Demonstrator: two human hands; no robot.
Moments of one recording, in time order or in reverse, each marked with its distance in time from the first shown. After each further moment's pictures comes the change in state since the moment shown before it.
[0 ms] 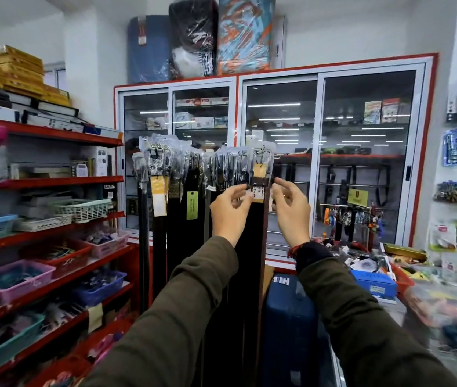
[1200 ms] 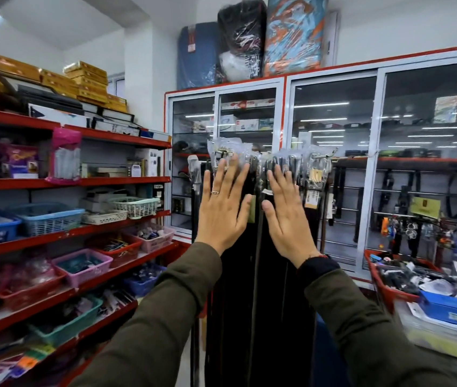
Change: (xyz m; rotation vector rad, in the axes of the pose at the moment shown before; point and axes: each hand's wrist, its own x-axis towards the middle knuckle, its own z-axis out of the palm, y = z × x) left_hand 0.030 -0.043 -0.148 1.071 0.130 0.638; right_hand -0.034 0.005 0.114 -0.460 -0.310 -0.646
